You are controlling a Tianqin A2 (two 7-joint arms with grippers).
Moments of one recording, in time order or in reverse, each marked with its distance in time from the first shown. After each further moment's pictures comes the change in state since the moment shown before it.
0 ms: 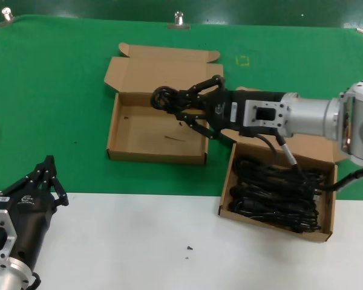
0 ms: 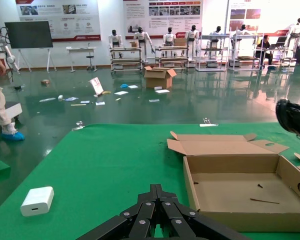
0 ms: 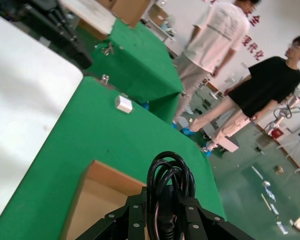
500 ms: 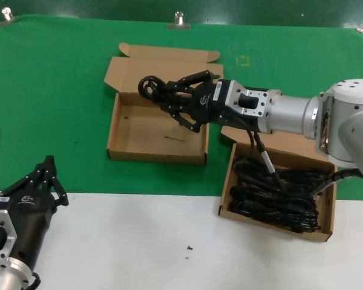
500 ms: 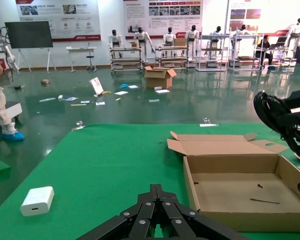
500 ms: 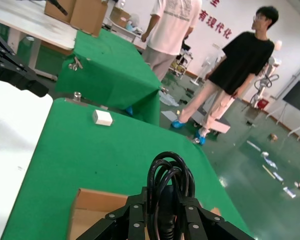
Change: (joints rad) left arm 0.000 0.000 0.000 0.000 0.000 0.000 0.000; right arm -0.006 -0.060 0.027 0.000 0.027 0.084 0.217
